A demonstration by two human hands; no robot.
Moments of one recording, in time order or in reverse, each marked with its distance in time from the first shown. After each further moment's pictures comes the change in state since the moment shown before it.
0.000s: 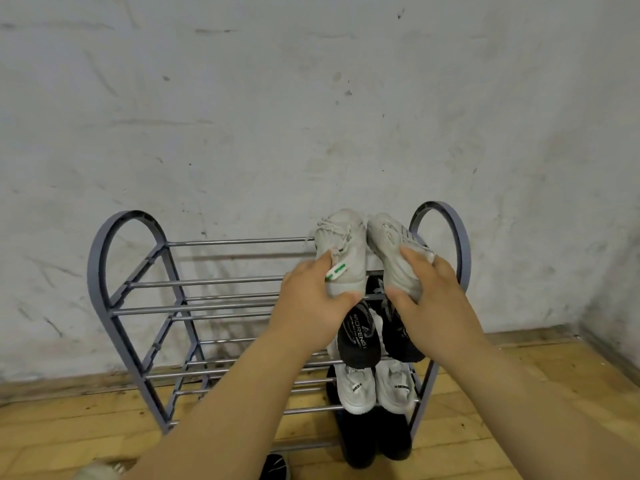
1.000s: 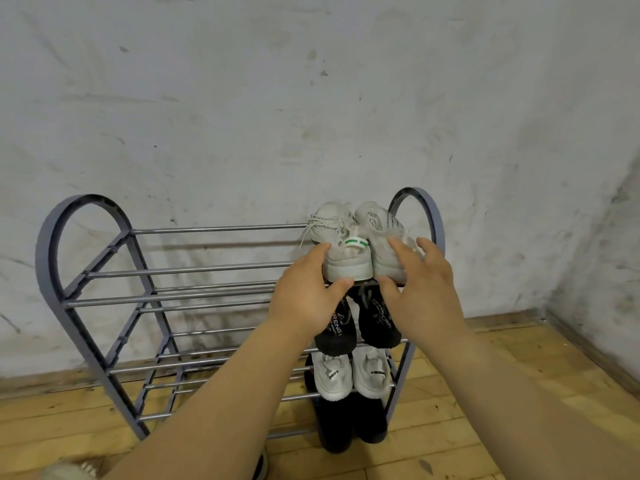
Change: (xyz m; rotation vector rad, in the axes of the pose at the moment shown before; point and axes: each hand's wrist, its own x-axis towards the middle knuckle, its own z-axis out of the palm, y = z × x) left_hand 0.012 0.003 0.042 0.061 -0.014 0.022; right_hand 0.000 0.020 -0.002 -0.152 0.105 -0.009
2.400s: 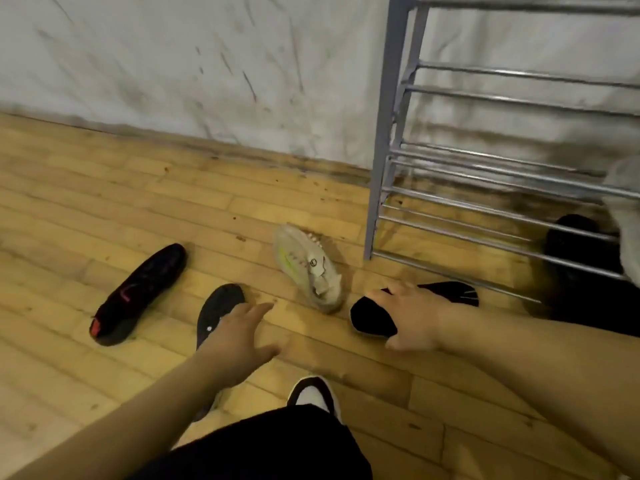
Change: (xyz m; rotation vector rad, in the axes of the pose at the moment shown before) left_hand -0.392 -0.418 -0.167 0.361 -0.548 -0.936; right_hand -0.224 -0.153 0.381 -0.440 -1.508 -0.695
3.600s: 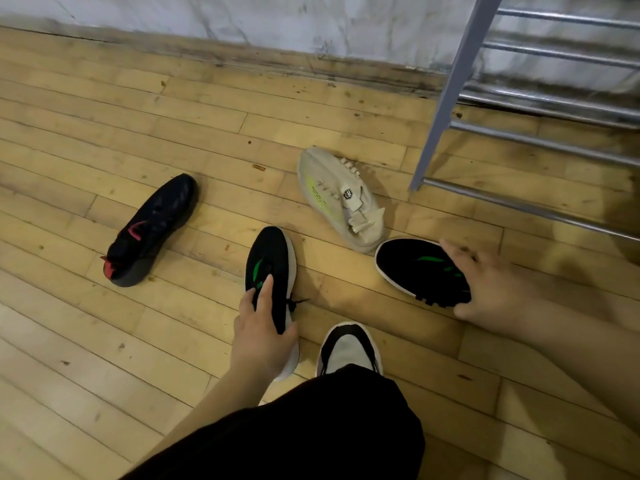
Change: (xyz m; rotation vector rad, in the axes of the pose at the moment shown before) left_hand 0.000 -0.049 0.119 -0.383 0.219 -0.327; right_hand 0.025 0.021 0.106 0.281 0.186 0.231
